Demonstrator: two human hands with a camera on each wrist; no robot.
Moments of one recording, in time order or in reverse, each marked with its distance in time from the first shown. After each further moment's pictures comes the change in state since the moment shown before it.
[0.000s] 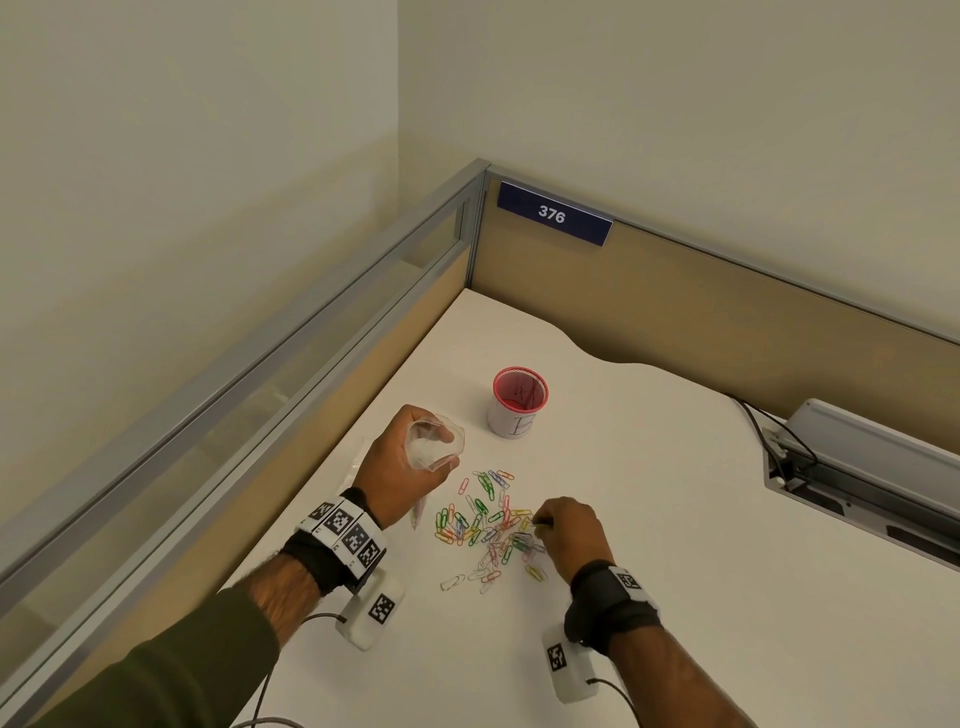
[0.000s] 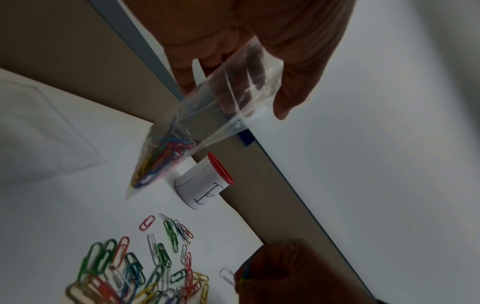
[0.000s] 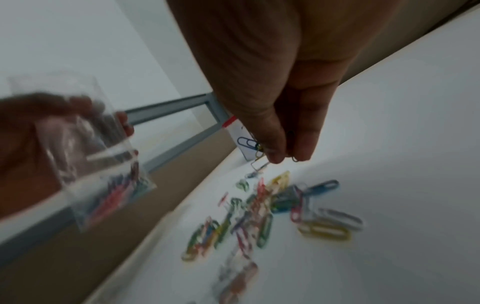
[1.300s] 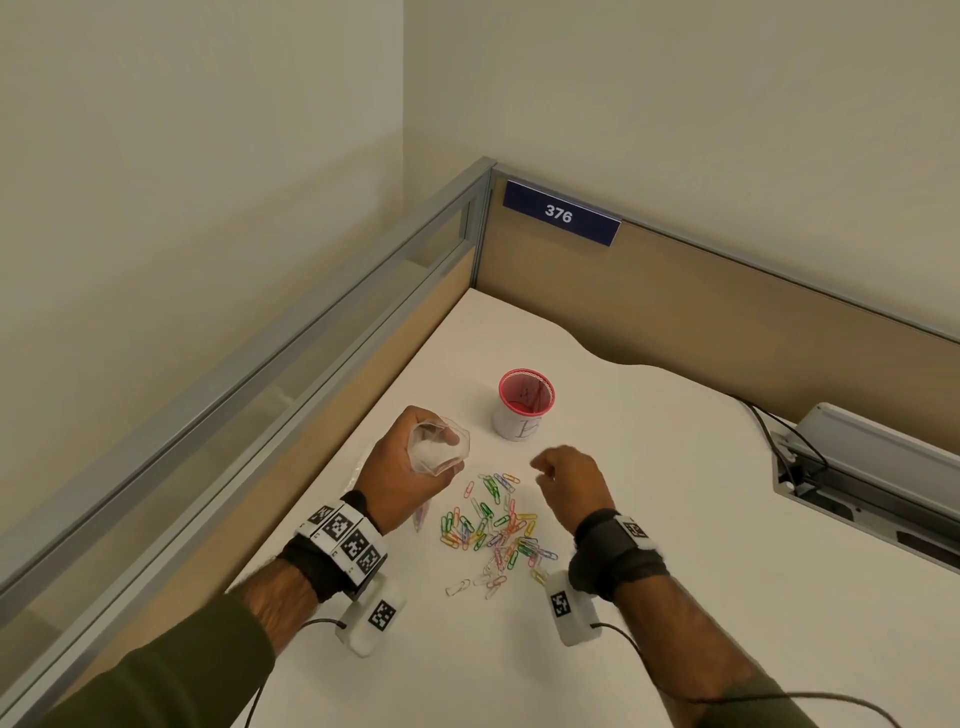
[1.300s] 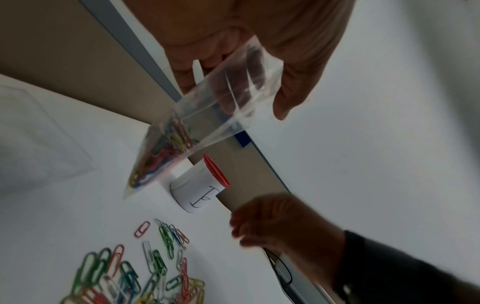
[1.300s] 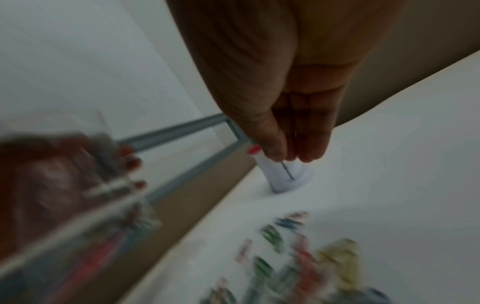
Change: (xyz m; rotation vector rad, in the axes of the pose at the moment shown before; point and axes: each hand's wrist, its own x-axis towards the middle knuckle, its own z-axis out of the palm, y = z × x) left_hand 0.000 0.004 -0.004 -0.036 -0.010 0.025; right_hand 0.030 -0.034 -0.044 0.048 0.078 -0.097
